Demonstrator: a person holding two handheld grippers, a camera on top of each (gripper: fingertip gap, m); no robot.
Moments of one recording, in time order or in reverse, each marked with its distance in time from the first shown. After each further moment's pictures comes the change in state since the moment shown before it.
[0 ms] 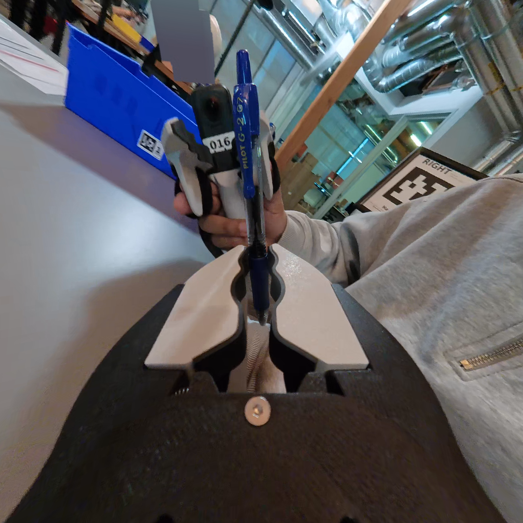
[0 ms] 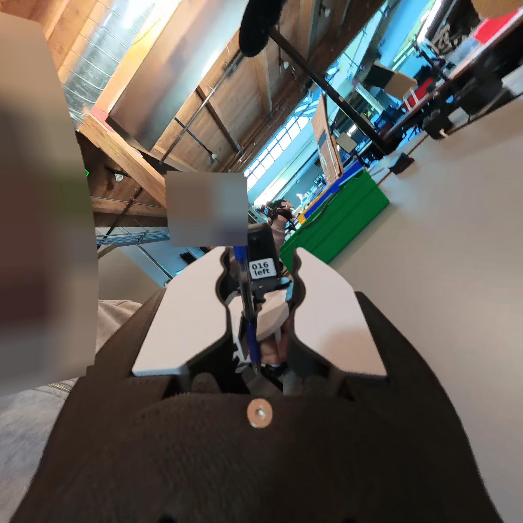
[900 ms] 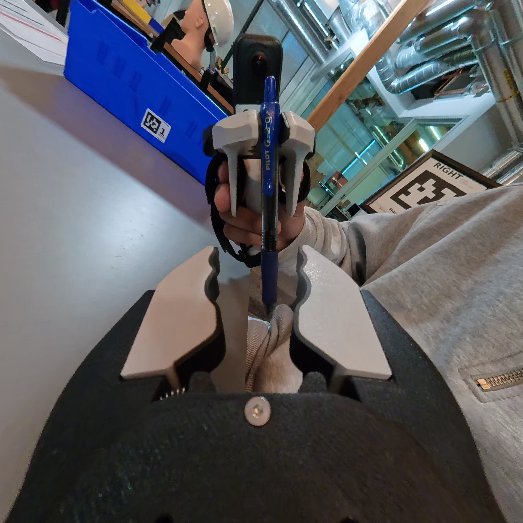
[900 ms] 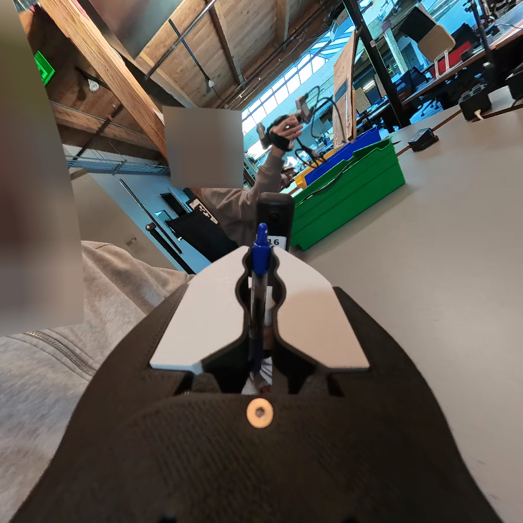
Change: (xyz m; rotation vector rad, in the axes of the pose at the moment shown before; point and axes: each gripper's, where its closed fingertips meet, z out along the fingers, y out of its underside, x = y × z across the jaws) left arm -0.007 0.012 0.011 -0.016 -0.031 -0.055; right arm -0.019 0.031 0.012 -0.198 -0.013 -0.169
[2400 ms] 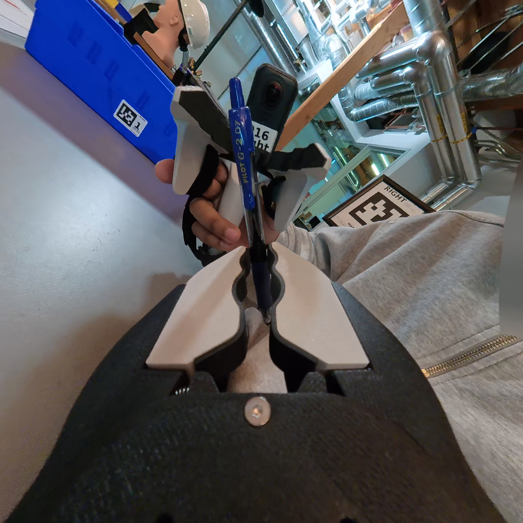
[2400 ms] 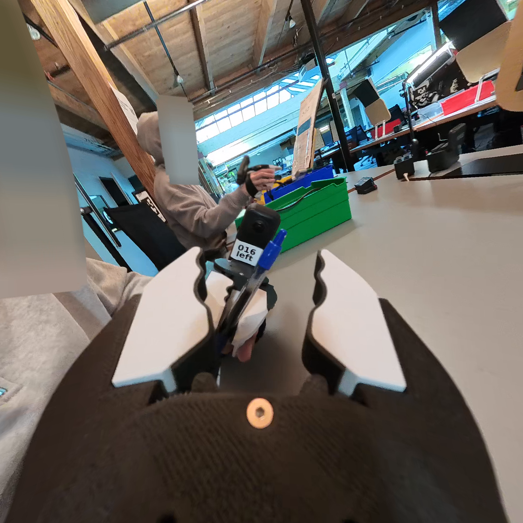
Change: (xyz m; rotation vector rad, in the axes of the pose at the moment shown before) left arm 0.007 -0.007 -0.009 0.027 0.117 -0.129; right arm 0.010 -0.005 0.003 0.044 0.137 -0.267
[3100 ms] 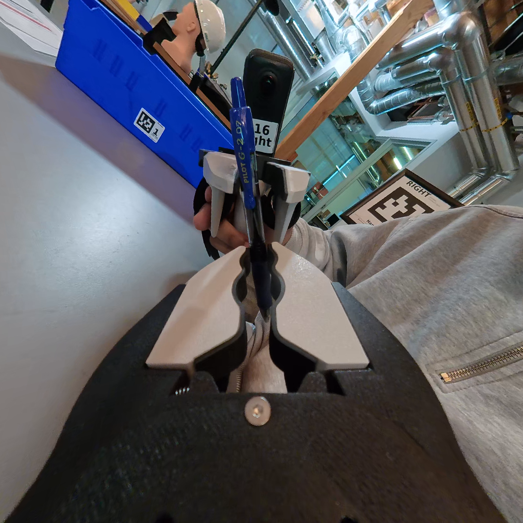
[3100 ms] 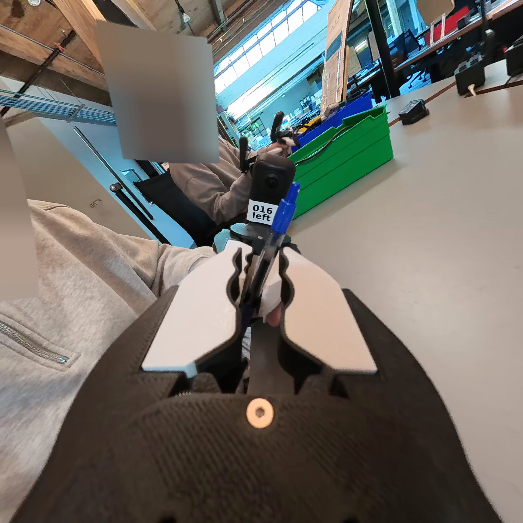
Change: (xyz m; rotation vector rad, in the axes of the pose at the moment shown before) left arm -0.006 -0.001 -0.002 -0.004 -0.063 0.051; right arm -0.009 0.029 0.003 -0.179 -0.088 0.164
